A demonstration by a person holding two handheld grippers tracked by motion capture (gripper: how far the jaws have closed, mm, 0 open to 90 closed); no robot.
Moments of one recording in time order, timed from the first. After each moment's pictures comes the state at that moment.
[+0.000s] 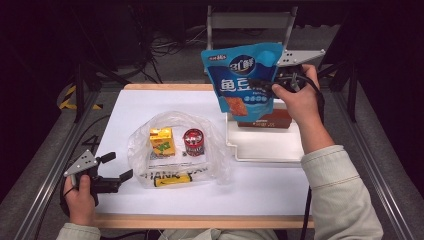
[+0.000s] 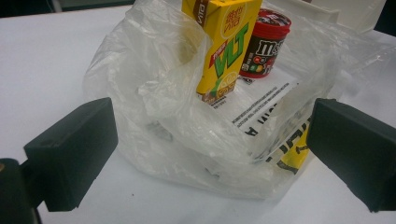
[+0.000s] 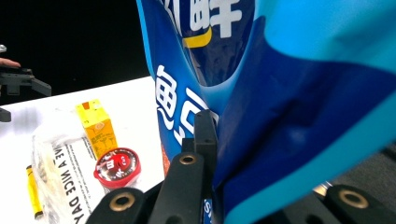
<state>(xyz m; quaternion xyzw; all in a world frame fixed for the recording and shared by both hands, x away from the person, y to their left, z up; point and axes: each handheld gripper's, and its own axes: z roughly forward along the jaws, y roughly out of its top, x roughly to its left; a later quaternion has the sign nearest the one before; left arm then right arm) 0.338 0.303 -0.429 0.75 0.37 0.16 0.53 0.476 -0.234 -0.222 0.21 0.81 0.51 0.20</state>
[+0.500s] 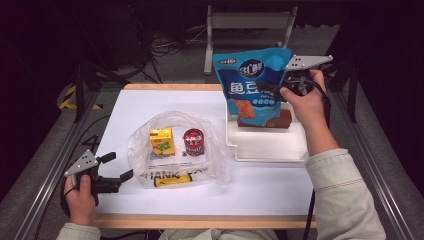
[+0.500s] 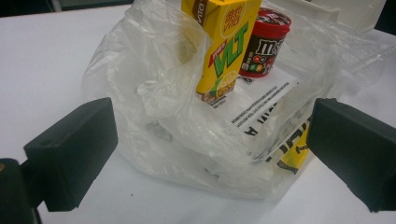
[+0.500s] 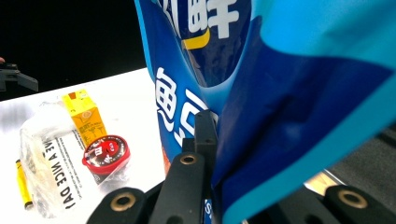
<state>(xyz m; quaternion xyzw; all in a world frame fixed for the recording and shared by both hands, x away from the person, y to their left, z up) 0.338 0.302 -0.429 0.75 0.37 0.16 0.53 0.481 -0.257 -0.240 0.23 0.80 0.51 0.20</state>
